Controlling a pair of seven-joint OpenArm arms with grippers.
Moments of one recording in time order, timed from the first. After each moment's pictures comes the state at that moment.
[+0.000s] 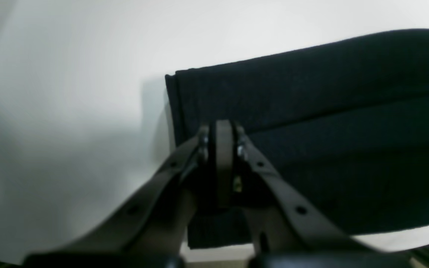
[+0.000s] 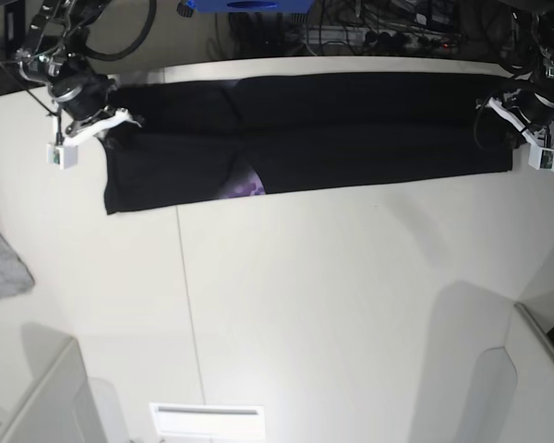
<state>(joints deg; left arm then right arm) 29.9 -20.8 -38.9 107.9 -30.4 -27.2 54.0 -25.9 1.8 26.6 114.6 34.9 9.9 -59.3</state>
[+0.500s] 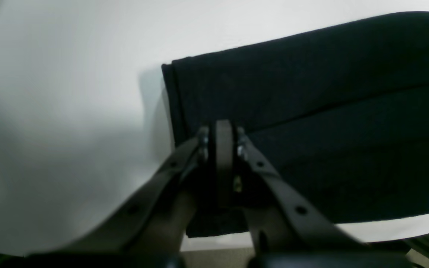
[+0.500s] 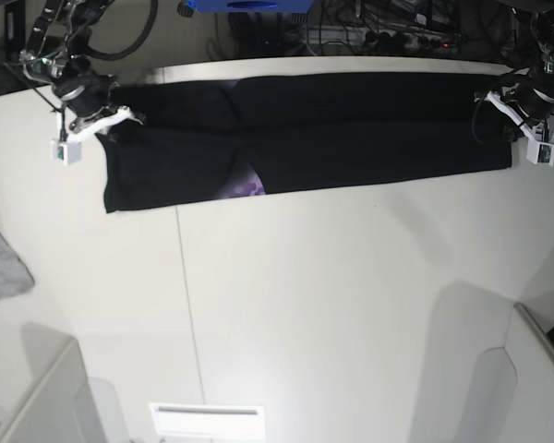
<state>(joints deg) 30.7 -20.8 -38.7 107.7 -30.3 -27.1 54.2 -25.5 1.8 26.6 110.8 34.6 9.9 -59.2</state>
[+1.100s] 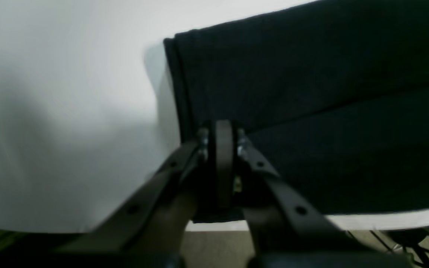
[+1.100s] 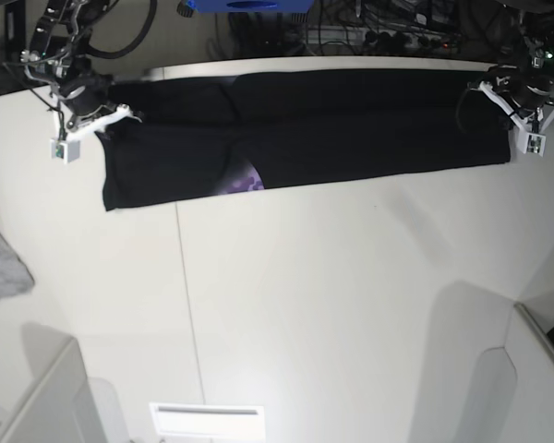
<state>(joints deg) 31.5 -18.2 -36.8 107.7 -22.6 -27.2 54.1 -25.6 1.5 26.4 110.8 28.0 10.0 -57.7</state>
